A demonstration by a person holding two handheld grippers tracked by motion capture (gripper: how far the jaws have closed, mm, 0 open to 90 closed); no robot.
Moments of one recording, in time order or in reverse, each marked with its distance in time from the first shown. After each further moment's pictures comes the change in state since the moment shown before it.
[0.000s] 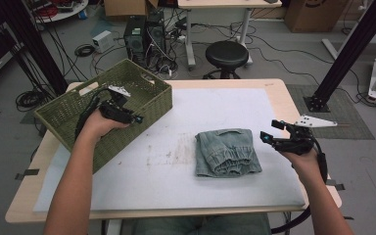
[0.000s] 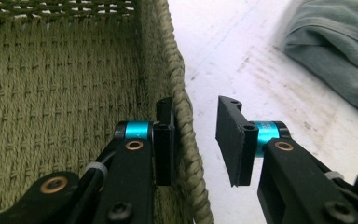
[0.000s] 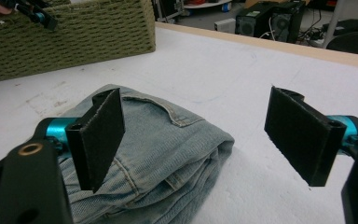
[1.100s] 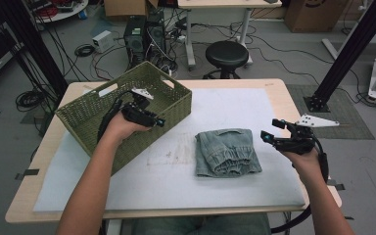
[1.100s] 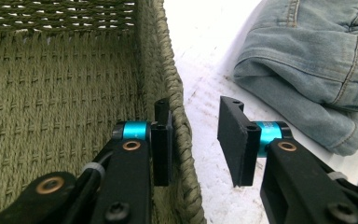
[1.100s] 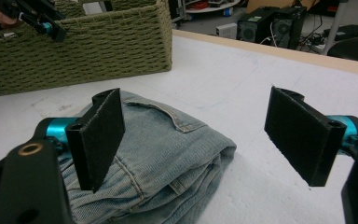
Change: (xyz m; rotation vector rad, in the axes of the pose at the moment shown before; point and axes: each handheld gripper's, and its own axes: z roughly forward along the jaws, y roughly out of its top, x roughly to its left) left arm -0.046 0.028 0.033 -0.017 -0.058 0.038; right arm 0.001 0.003 -0.003 -0.015 0.008 -0.008
